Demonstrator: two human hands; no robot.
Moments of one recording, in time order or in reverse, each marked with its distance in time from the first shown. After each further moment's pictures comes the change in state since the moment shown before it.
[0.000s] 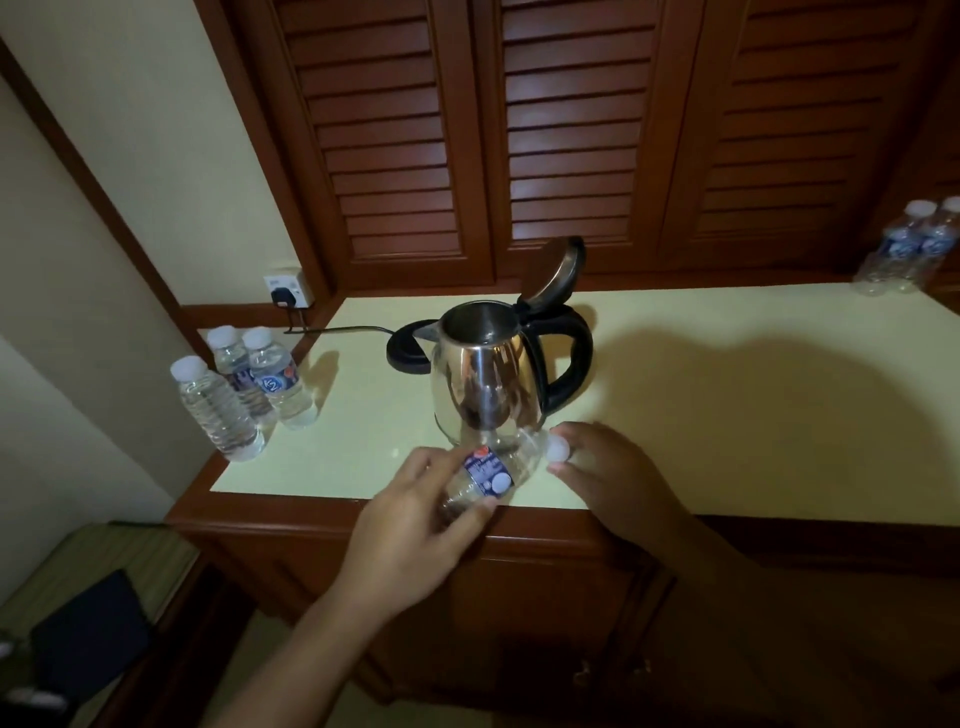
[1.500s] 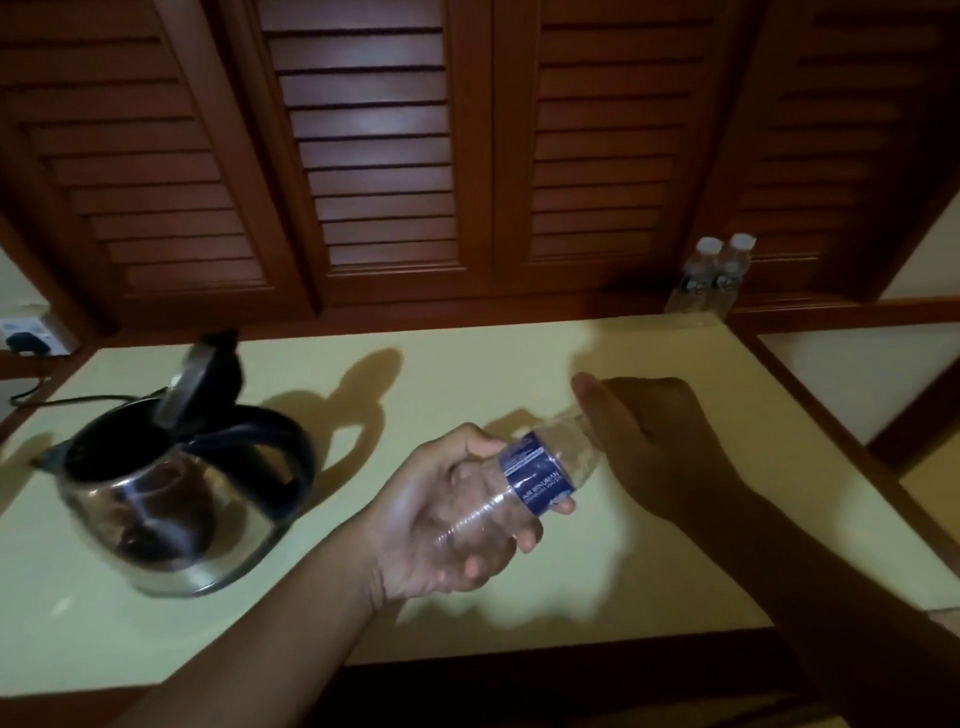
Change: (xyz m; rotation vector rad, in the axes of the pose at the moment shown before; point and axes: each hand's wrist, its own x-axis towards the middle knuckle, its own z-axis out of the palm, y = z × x) left_hand 0.204 0.205 0.141 -1.575 -1.244 -0.448; right_hand 0.032 0.099 -0.267 -0.020 0.249 0.006
